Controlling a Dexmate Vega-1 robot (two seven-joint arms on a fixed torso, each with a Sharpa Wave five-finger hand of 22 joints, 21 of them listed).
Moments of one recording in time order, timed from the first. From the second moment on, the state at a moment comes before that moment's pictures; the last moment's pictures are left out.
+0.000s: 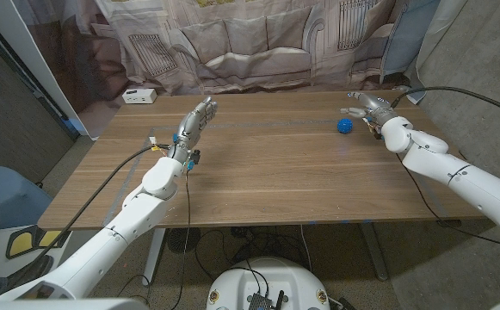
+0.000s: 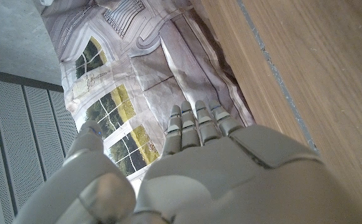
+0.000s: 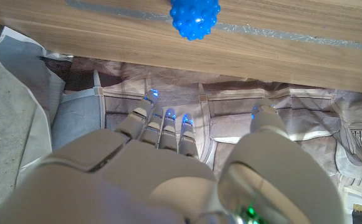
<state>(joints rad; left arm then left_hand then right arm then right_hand) 0.98 0.58 0.35 -1.59 -0.46 -0.33 0.15 0.18 0.00 0.38 -0.13 0.19 0.32 0.11 0.20 0.17 0.29 0.07 0.24 0.20 0.23 0.08 0.20 0.18 0.14 0.09 0.20 0.17 -0.58 -0.85 -0.63 -1.45 -0.34 -0.19 -0.14 0.48 0.02 0.24 -0.16 0.20 0.19 0.02 0.19 0.19 0.18 0.08 0.20 0.19 0.13 0.05 0.22 0.20 0.30 0.03 0.20 0.17</state>
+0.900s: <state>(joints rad) 1.01 0.58 0.35 -1.61 -0.46 -0.33 0.17 0.18 0.00 0.38 -0.13 0.19 0.33 0.11 0.20 0.17 0.29 0.07 0.24 0.20 0.23 0.08 0.20 0.18 0.14 0.09 0.20 0.17 -0.50 -0.82 -0.71 -1.41 -0.41 -0.25 -0.03 0.69 -0.02 0.31 -0.18 0.21 0.20 0.02 0.21 0.20 0.18 0.07 0.20 0.20 0.17 0.03 0.22 0.19 0.39 0.05 0.21 0.17</state>
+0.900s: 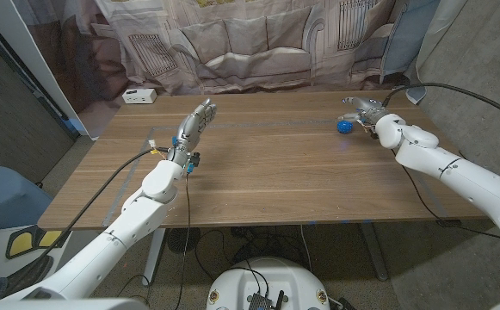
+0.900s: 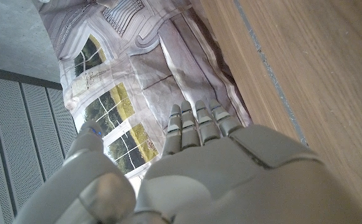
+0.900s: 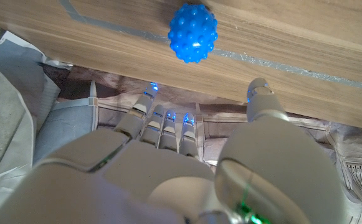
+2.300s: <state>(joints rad) 1.01 0.58 0.35 -1.61 -0.46 -0.32 0.16 0.18 0.00 0.38 -0.13 0.19 0.33 0.11 0.20 0.17 0.30 0.06 0.24 0.20 0.23 0.08 0.20 0.18 0.14 0.09 0.20 0.17 -0.38 -0.76 -0.80 -1.27 -0.43 -0.27 0.08 0.80 -0.05 0.36 -0.17 0.21 0.29 0.06 0.23 0.21 0.30 0.07 0.24 0.20 0.29 0.00 0.24 0.20 0.56 0.01 0.23 0.17</state>
